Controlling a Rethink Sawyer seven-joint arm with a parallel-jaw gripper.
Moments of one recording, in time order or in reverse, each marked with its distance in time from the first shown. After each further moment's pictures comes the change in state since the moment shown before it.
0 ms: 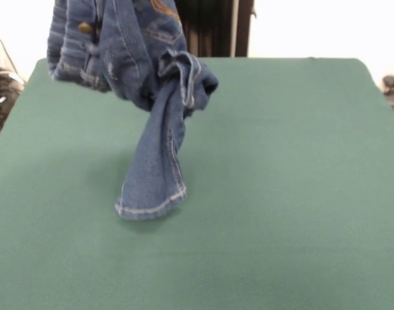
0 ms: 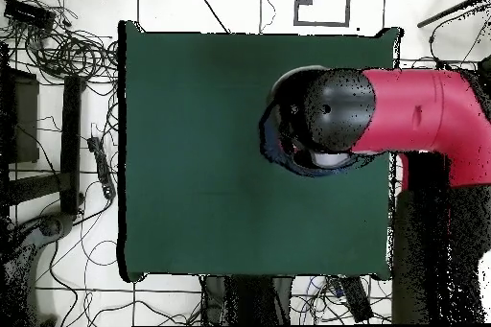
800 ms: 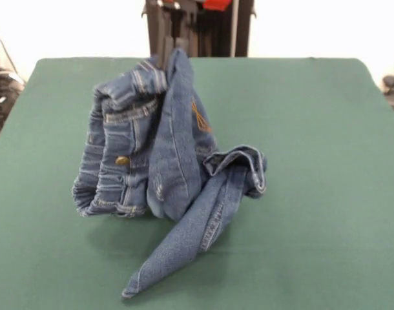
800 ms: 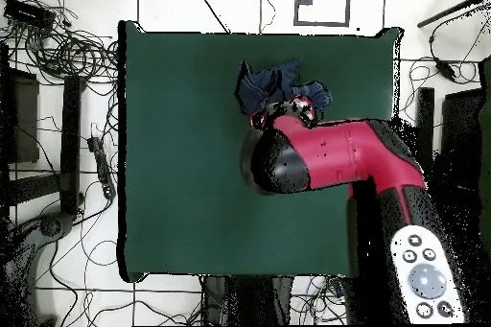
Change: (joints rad) arm 0.068 0.081 -0.083 0.228 -0.190 -0.837 0.000
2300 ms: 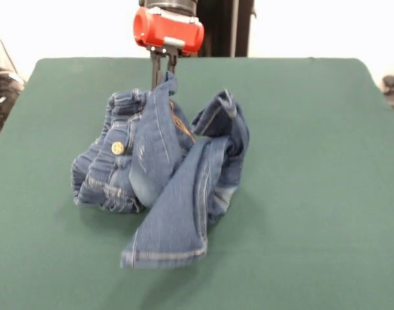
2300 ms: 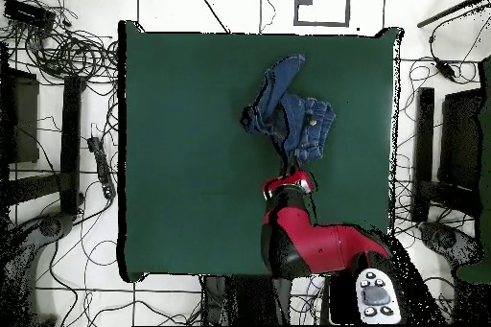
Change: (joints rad) arm 0.178 0.243 -0.526 0.270 -0.015 -0.860 0.006
